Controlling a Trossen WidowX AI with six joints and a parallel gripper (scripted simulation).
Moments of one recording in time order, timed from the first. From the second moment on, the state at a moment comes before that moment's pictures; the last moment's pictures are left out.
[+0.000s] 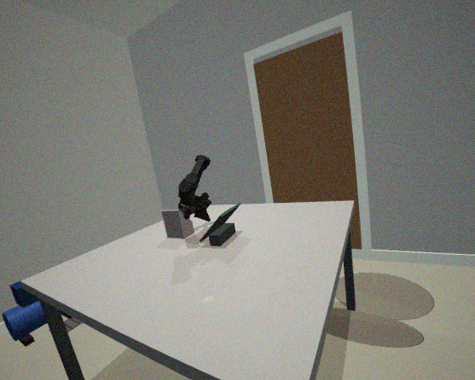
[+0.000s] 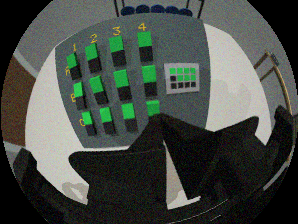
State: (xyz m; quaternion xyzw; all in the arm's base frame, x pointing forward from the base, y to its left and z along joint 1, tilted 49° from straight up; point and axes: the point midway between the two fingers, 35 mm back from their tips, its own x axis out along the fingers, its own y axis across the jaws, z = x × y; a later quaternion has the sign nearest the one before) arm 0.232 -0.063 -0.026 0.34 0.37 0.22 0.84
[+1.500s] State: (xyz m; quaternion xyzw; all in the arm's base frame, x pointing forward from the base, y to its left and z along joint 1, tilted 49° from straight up) arm 0.247 -0.047 -0.036 0.35 0.37 0.22 0.83
